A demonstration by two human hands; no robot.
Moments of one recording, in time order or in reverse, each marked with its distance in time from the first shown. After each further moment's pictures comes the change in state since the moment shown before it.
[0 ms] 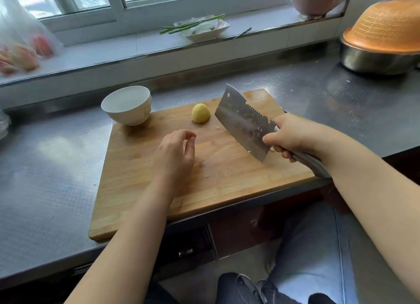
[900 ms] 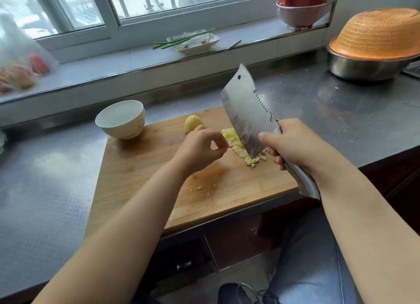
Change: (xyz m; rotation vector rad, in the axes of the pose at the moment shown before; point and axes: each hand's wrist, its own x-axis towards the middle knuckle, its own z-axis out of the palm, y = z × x) left_hand 0.053 0.038 0.028 -0.101 -0.418 0.235; right_hand -0.018 0.010 0.001 0.305 0.232 -0.144
